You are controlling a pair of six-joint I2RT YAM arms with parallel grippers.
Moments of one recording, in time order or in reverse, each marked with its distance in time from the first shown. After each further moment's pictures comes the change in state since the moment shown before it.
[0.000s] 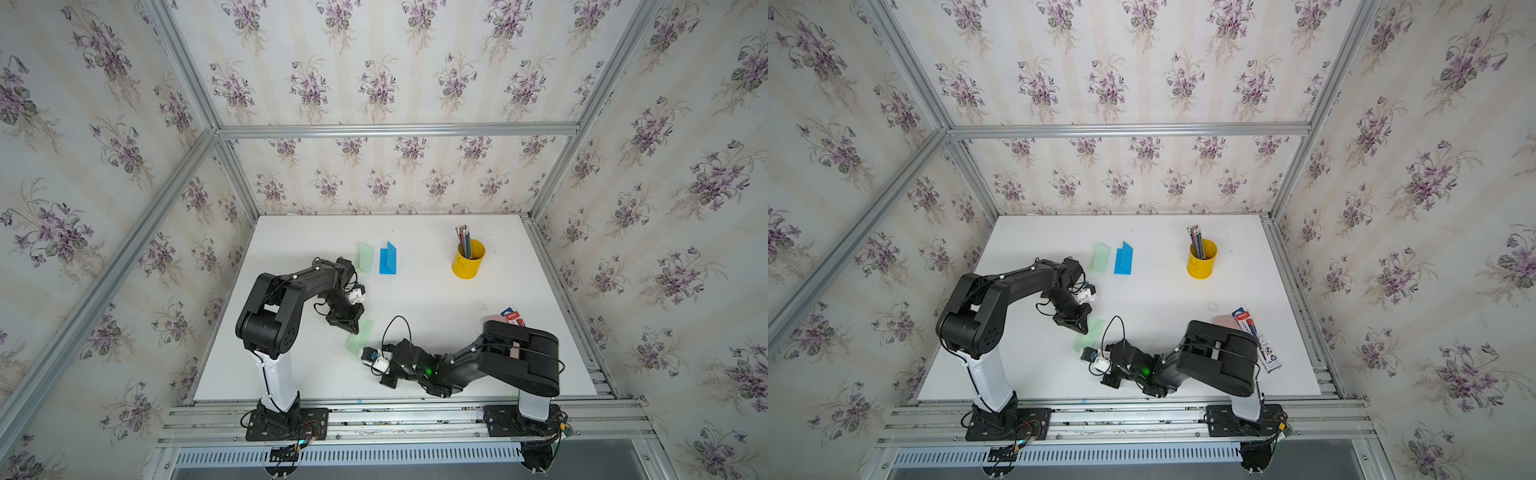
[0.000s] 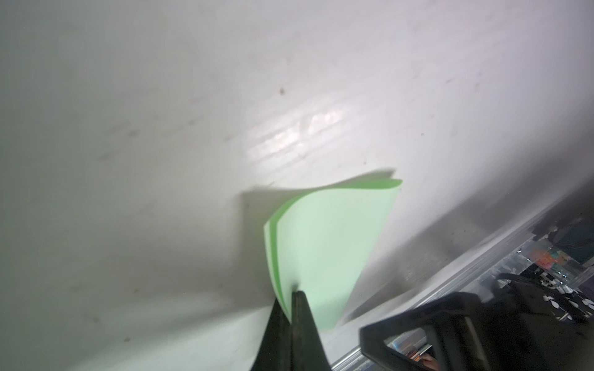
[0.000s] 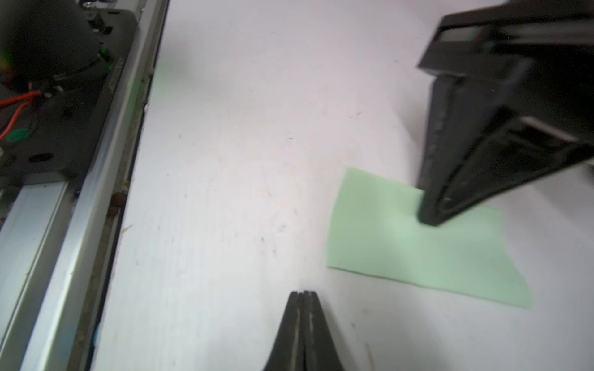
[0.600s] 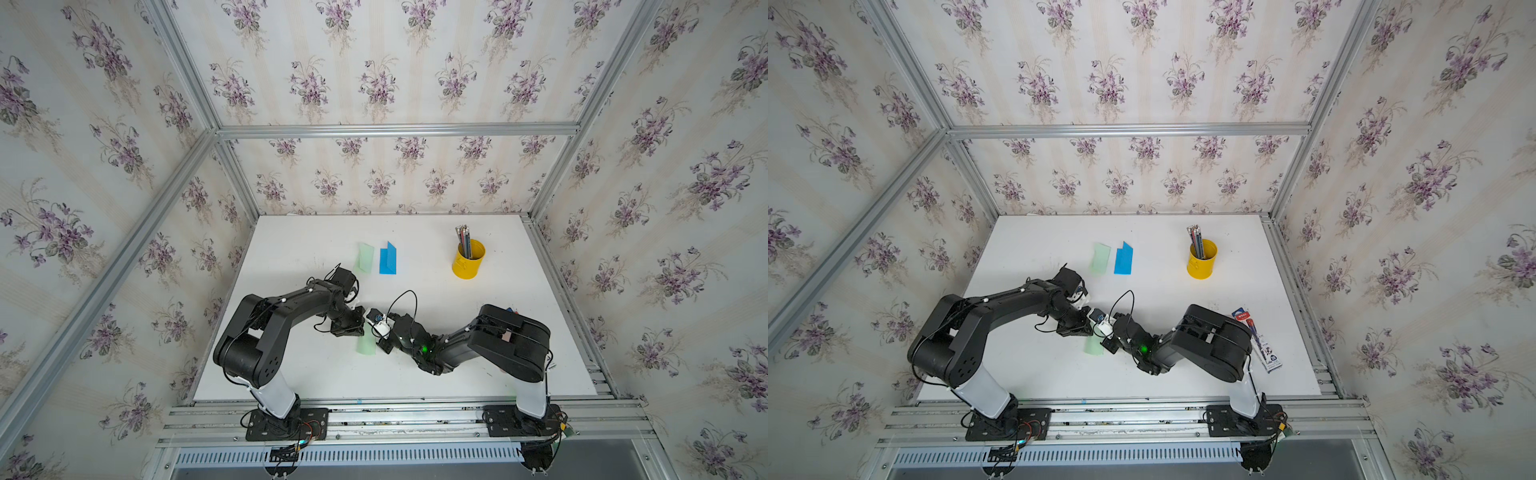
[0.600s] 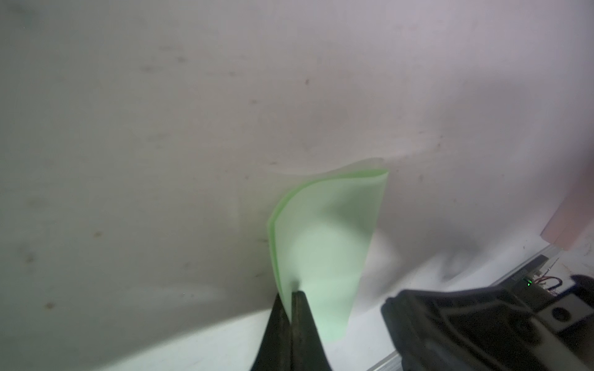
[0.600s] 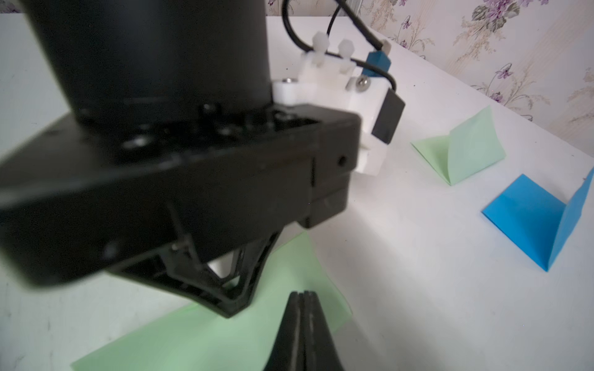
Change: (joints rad) left arm -0.069 -0.192 -0.239 0.319 -0.010 -0.443; right arm -0.127 0.149 0.145 0.060 0.158 0.043
